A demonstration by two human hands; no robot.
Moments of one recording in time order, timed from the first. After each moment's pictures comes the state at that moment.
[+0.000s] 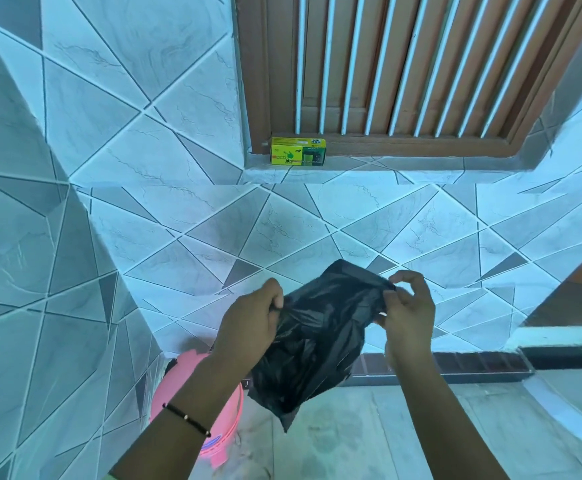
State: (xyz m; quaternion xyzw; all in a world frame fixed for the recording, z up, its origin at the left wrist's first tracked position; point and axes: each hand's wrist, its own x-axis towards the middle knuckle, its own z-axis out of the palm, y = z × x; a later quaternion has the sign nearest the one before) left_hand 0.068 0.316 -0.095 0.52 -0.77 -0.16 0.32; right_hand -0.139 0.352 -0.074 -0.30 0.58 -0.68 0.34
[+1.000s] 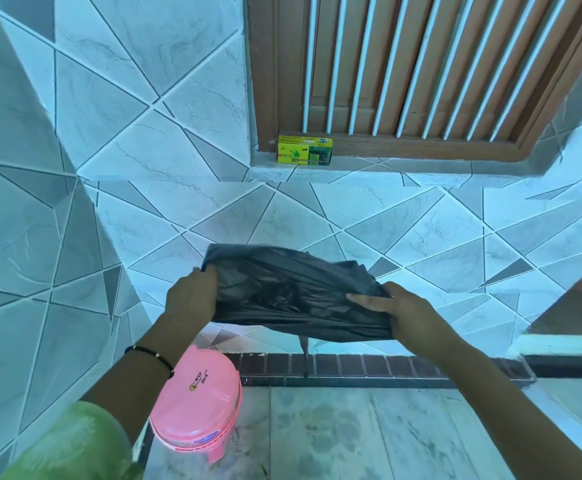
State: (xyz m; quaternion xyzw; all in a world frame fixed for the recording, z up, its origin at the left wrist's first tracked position) left_hand 0.134 0.255 -0.098 0.70 -0.71 0.00 0.03; right_hand -0.191 0.345 -0.068 -0.76 0.62 -0.12 0.13
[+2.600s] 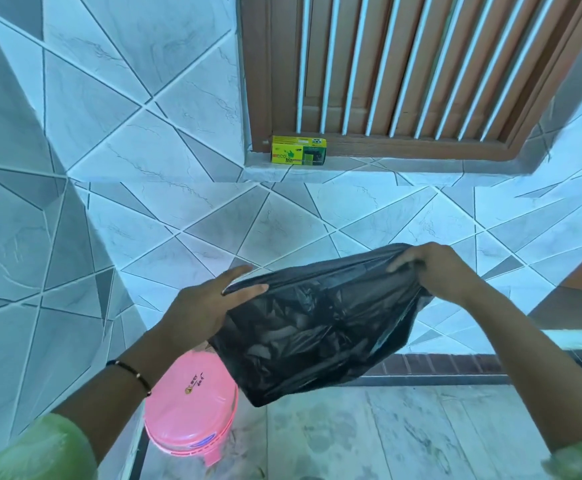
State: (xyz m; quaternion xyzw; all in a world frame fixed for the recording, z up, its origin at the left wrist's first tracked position) left_hand 0.142 0.278 -0.100 0.36 -0.91 0.11 0.19; right_hand -0.230 0.308 -0.018 -0.67 0.70 -0.19 0.16
